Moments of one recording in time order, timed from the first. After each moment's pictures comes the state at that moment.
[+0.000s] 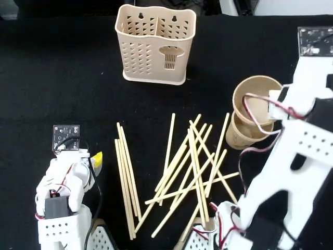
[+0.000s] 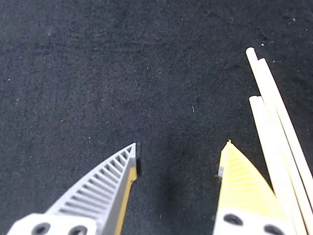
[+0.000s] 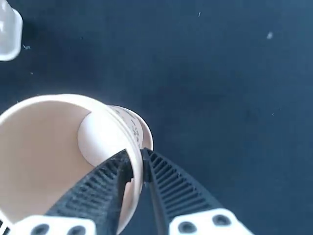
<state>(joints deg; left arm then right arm) -13.0 -103.6 96.4 62.0 -8.4 26.2 -21.2 -3.3 90.8 20.3</state>
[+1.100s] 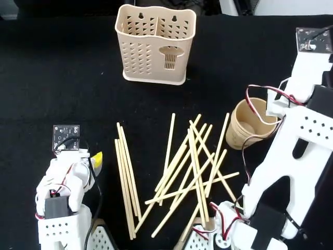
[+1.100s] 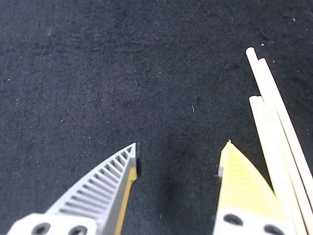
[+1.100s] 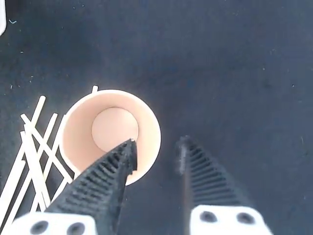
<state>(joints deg) -13.0 -103.6 96.4 62.0 -8.4 26.5 -16.7 -3.1 90.4 17.9</state>
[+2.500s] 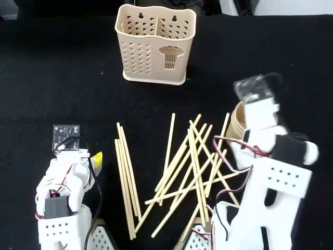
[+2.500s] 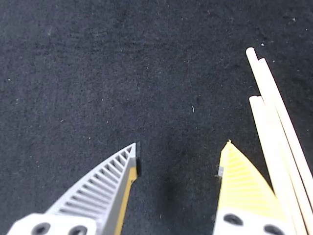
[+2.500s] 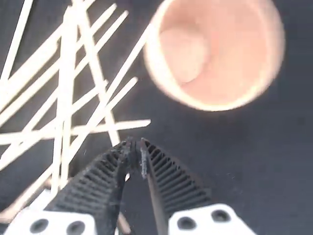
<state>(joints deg) -13.0 -103.6 96.4 62.0 -8.4 17.8 -45.5 35.2 94.5 33.5</state>
